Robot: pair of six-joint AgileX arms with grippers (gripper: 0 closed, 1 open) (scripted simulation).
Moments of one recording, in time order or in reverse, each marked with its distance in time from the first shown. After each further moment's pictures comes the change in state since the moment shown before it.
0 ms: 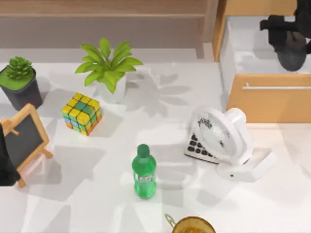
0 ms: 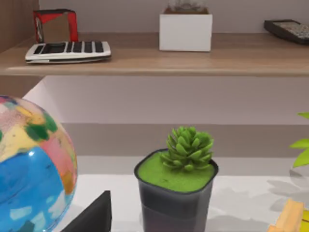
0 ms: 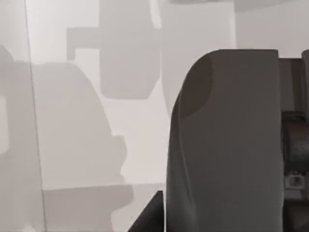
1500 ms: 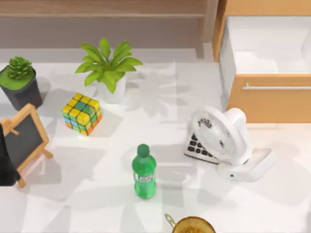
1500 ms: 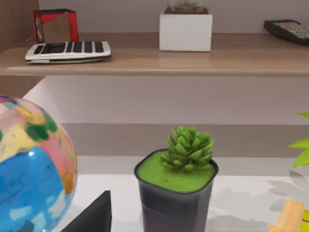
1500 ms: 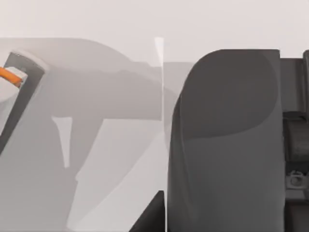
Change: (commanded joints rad) left arm 0.000 0.000 0.000 0.000 0.000 0.000; right arm -0.639 -0.934 -1.311 0.121 -0.080 -0.735
